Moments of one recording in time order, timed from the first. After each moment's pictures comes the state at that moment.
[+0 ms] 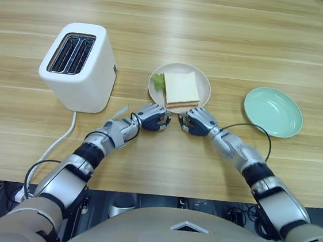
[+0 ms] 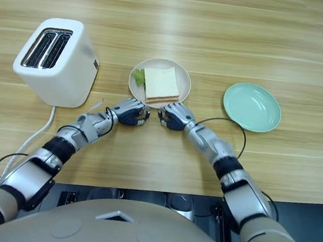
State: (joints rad) left arm -0.49 0.32 -0.51 0.83 0.80 -0.48 0.14; right arm -0.53 -0.28 0.52 0.93 -0.93 -0.49 -0.31
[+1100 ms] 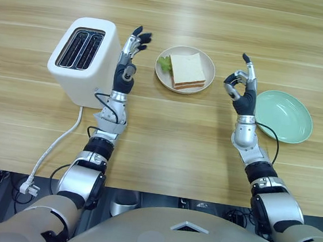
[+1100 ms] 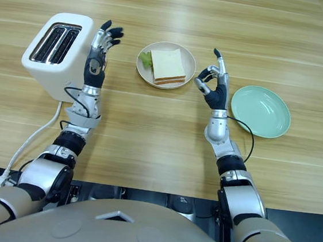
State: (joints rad) left arm -0.40 0.17 -0.09 0.75 0.07 -0.97 0.14; right arm -0.36 -0.25 0.12 0.78 -0.32 -0.90 -0.52
